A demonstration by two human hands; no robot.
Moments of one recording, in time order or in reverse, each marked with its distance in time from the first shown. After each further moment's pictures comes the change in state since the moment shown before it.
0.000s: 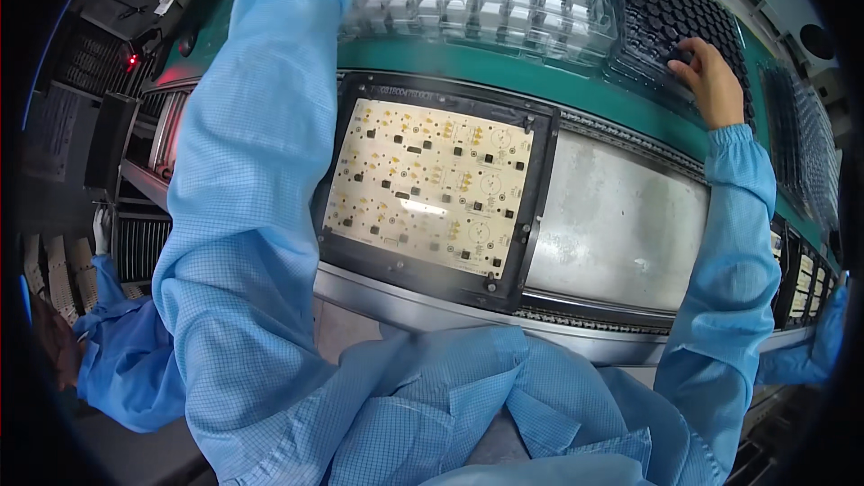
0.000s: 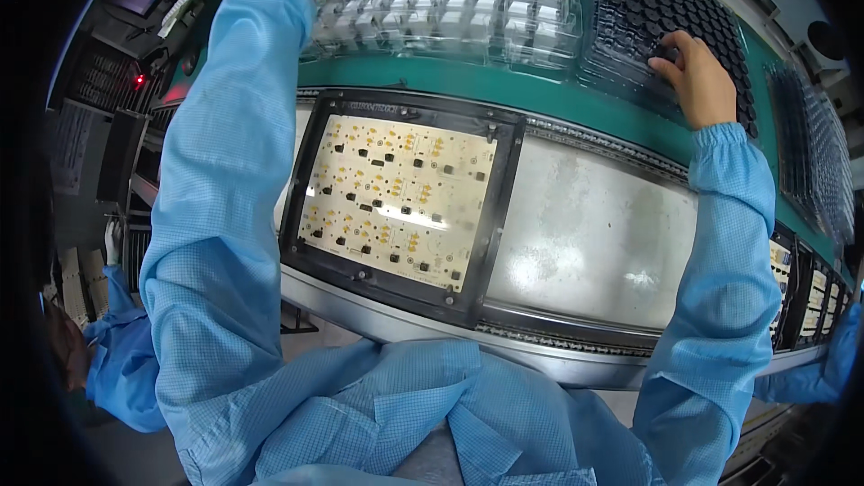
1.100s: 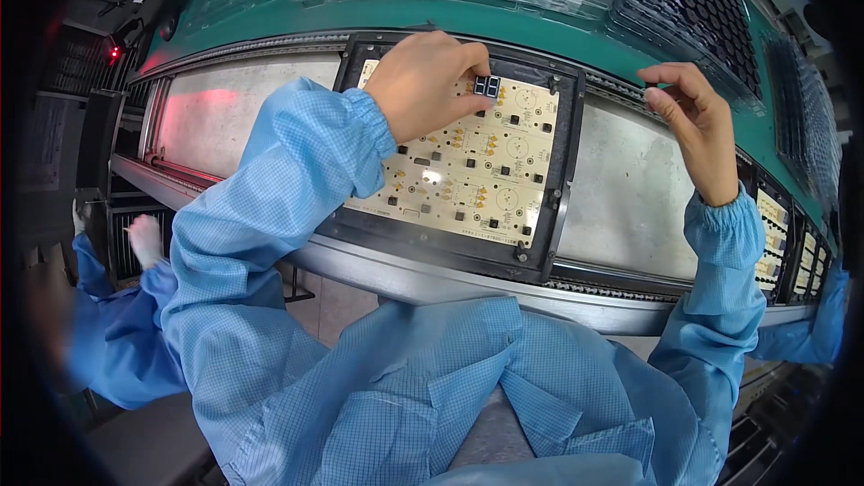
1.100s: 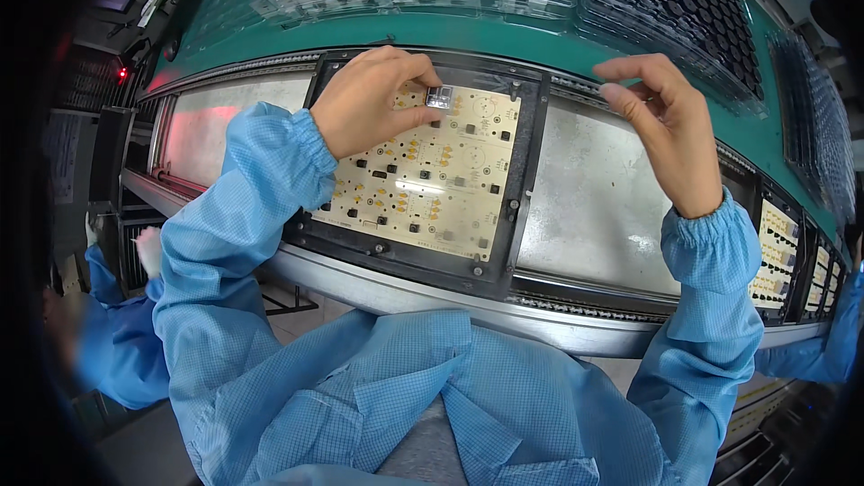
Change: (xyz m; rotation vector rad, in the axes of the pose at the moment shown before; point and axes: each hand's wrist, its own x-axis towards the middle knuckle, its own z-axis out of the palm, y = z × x) left_hand 0.094 0.414 0.175 -0.094 -0.562 -0.540; right_hand -0.192 0.096 0.012 0.948 -0.233 0.107
